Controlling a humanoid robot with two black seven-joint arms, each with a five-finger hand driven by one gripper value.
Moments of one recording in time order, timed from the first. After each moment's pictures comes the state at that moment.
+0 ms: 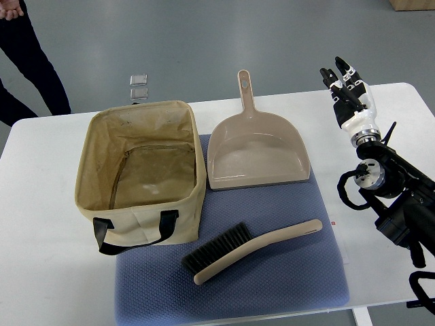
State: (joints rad) left arm 0.00 0.00 -0.21 -0.16 -0.06 -0.02 -0.04; right arm 0.64 -0.12 1.02 0.68 -0.24 0.08 0.50
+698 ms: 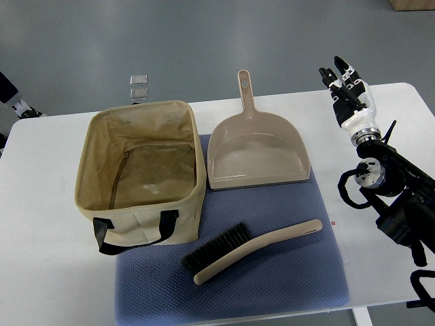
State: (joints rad) left arm 0.00 0.00 -0.21 -0.16 -0.06 -0.02 -0.04; right arm 0.65 -0.13 1.00 0.68 -0.24 0.07 0.49
